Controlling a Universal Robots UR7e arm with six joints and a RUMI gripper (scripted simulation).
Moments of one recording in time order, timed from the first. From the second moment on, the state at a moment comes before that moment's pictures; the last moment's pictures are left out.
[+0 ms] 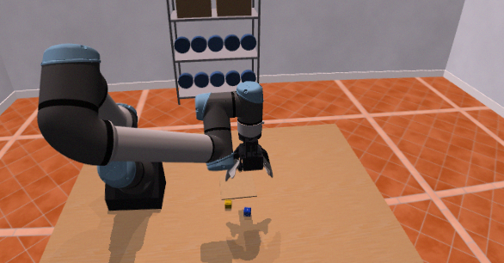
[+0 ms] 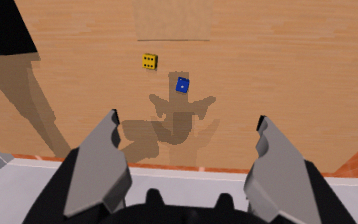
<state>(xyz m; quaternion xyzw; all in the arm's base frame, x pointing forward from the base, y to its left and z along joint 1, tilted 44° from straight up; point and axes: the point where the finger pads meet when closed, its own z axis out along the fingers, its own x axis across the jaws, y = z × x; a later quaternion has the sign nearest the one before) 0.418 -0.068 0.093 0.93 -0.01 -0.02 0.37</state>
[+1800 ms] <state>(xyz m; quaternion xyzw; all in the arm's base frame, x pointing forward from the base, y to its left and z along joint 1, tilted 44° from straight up) 0.415 -0.141 0.018 0.93 -0.01 -0.02 0.37</state>
